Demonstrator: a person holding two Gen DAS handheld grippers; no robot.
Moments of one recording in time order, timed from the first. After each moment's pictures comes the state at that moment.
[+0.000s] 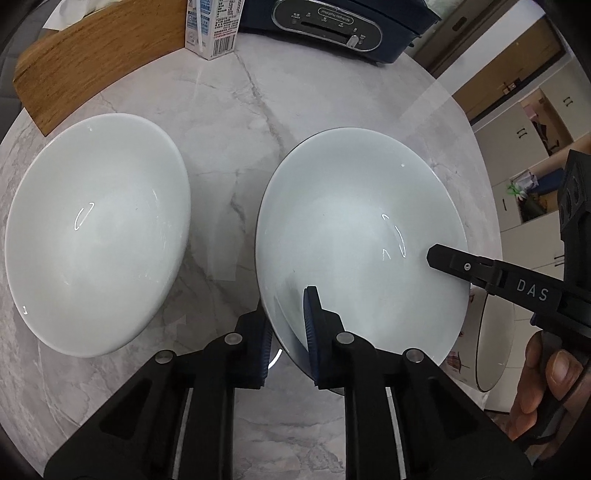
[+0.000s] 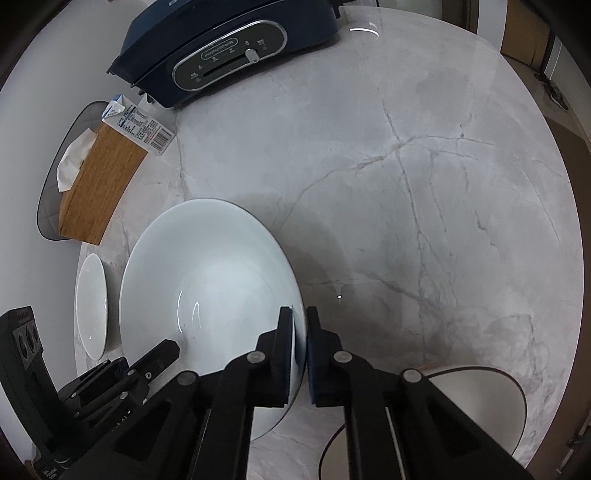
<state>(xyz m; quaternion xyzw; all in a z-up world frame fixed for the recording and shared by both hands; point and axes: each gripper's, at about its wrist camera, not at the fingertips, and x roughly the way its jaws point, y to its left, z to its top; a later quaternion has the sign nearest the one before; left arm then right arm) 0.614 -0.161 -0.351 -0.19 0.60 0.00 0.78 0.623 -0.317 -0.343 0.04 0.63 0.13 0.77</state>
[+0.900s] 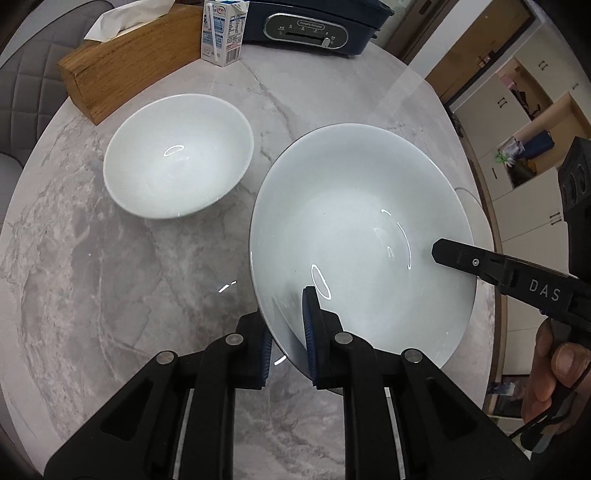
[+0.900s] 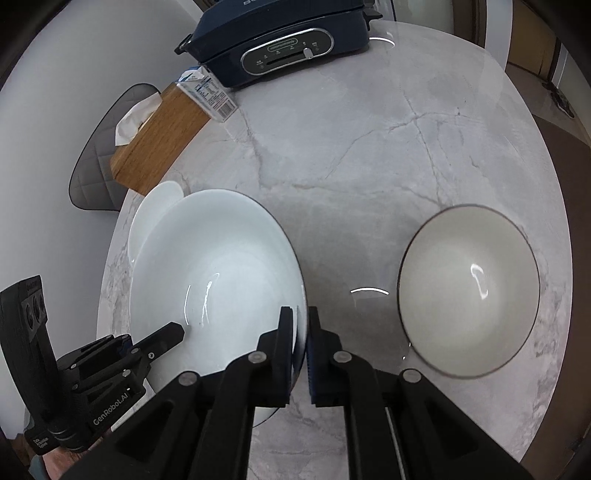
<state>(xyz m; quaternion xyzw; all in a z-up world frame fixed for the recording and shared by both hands) 0.512 -0.146 -0.298 -0.13 0.60 -0.04 0.79 0.508 -0.294 -0.299 0.04 0.60 0.16 0.78</state>
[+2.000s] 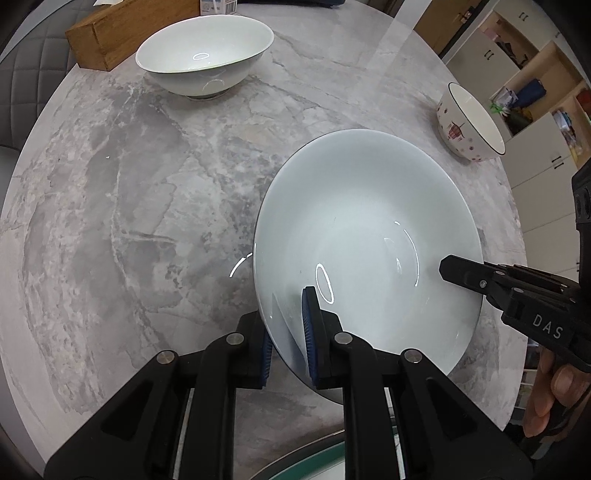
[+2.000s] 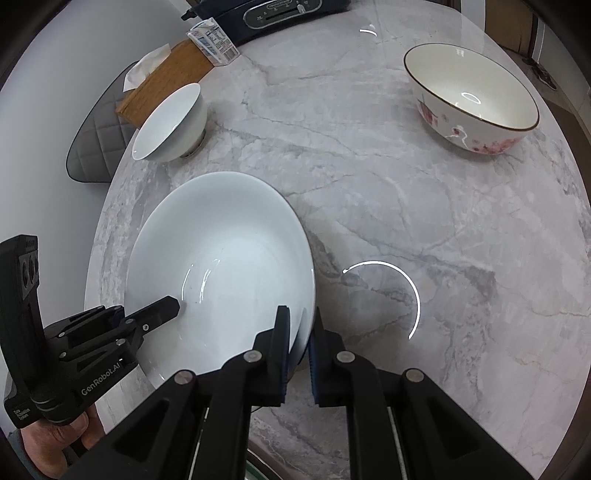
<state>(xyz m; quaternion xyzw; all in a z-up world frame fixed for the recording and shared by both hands) 0.415 -0.134 -0.340 -0.07 0.63 -0.07 0.77 0.381 -0.276 -0.357 0.06 0.60 0.13 0.78</state>
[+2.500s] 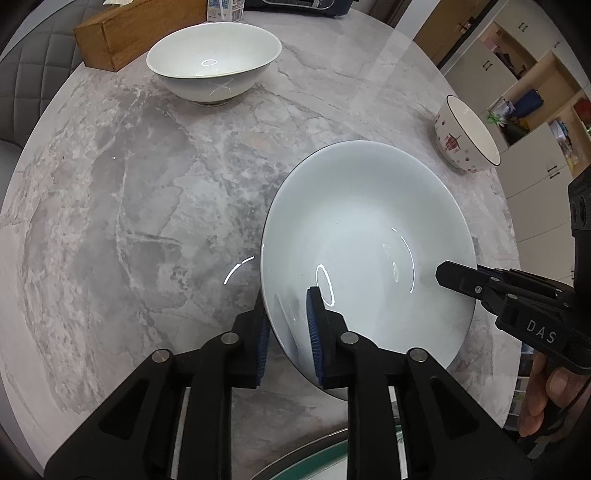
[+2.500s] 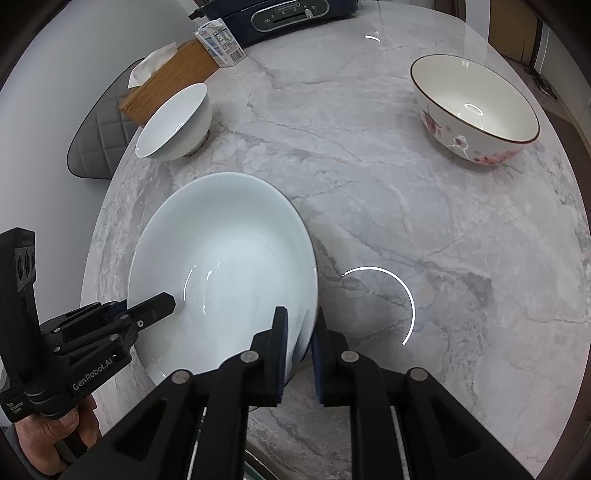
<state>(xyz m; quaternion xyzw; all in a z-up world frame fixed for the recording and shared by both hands) 0.412 -0.125 -0.333 -0.09 0.61 -0.07 0.78 0.380 -0.273 -0.353 0.05 0.60 0.13 0.79</state>
